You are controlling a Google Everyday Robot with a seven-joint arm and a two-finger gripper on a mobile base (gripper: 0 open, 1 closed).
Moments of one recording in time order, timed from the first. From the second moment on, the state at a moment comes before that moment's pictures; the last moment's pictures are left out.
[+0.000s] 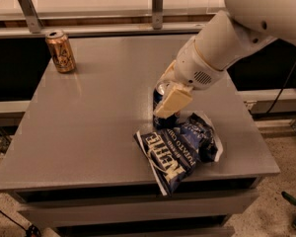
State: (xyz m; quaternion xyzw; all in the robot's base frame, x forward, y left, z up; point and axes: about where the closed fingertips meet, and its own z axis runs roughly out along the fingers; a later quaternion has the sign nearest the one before) arm 0.501 -0.042 0.894 -0.66 0.70 0.13 0.24
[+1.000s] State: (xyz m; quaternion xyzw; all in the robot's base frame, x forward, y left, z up) arm 0.501 -0.038 0.902 -0.66 0.69 0.14 0.25
